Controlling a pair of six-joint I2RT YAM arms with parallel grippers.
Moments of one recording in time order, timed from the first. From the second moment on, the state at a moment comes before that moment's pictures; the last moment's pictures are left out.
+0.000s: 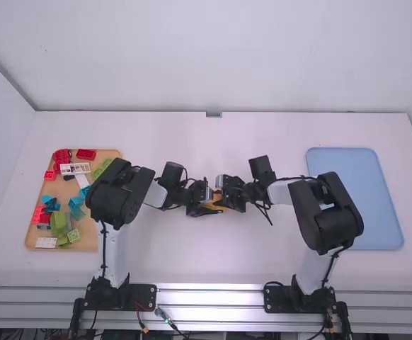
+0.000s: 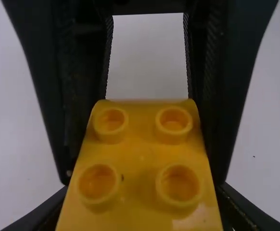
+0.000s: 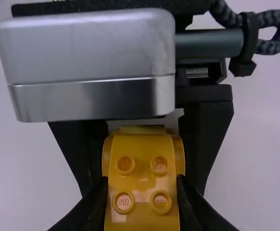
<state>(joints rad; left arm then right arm) -0.31 2.14 0.80 0.43 1.01 0.91 0.33 1.91 0.80 0.03 -0.93 -0.98</state>
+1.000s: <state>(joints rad) -0.30 2.14 0.80 0.43 1.02 0.92 0.38 1.90 0.82 0.01 -0.82 -0.94</state>
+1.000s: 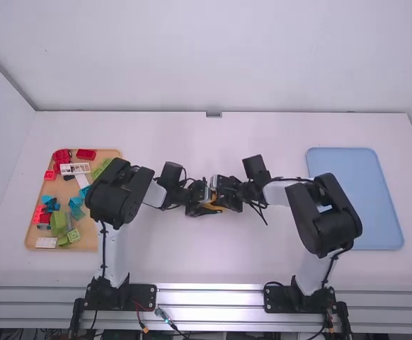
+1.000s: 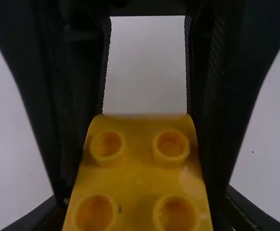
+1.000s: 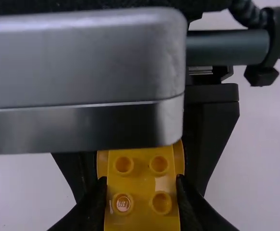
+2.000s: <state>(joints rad) -0.30 2.14 0.80 0.43 1.02 0.92 0.38 1.91 0.82 0.05 -0.84 -0.93</state>
